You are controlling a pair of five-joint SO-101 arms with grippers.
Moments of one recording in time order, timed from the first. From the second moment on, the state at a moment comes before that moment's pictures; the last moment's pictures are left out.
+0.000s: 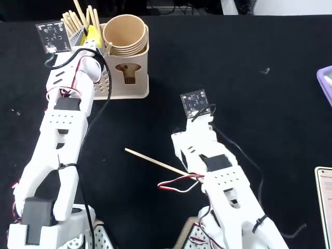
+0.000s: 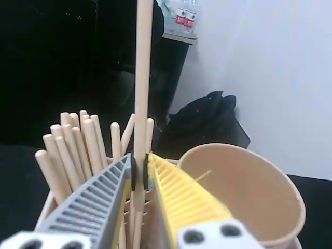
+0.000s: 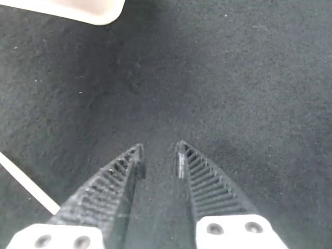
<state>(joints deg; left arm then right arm) -3.1 -16.5 32.1 -5.4 10.4 -14.8 -45.8 75.6 26.9 2.6</state>
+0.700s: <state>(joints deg) -10.4 -22.5 19.6 27.0 10.5 -18.9 -45.8 74.2 37.1 6.2</state>
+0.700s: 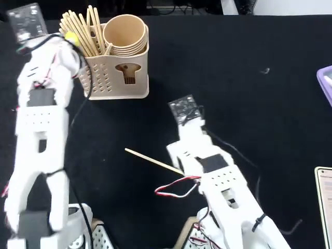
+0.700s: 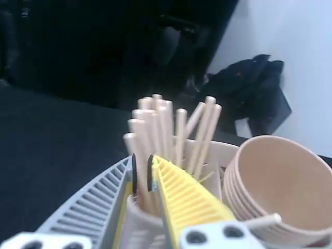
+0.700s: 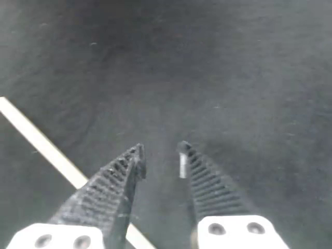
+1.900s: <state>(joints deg) -32.3 -38.1 55.8 48.8 10.5 -29.0 -24.6 60.6 44.9 19.6</state>
